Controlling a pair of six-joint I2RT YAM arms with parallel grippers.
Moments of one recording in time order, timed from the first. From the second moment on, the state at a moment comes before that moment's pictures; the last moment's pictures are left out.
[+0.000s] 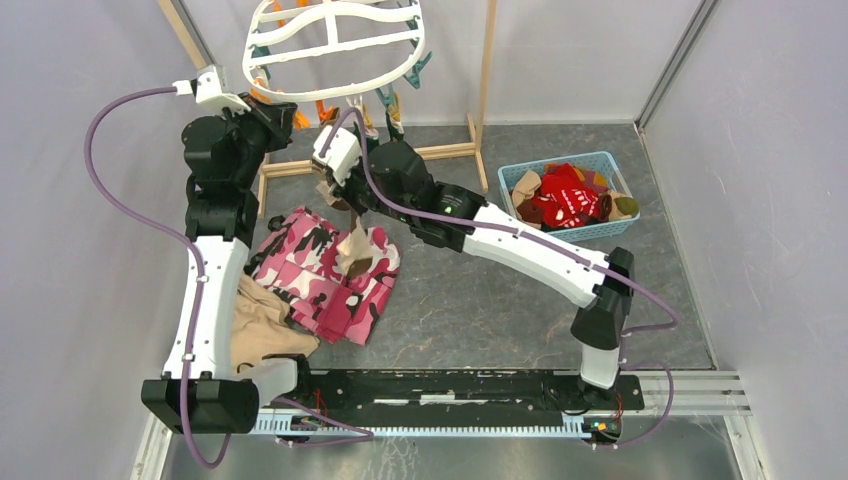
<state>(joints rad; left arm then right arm) 0.01 1.15 1.32 -0.10 0.16 -0.44 1.08 1.84 1.93 -0.26 0.07 -0.23</state>
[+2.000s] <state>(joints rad) -0.02 1.15 1.33 -0.13 0.17 -0.56 1.08 2.05 2.03 0.16 0.37 -0.25</state>
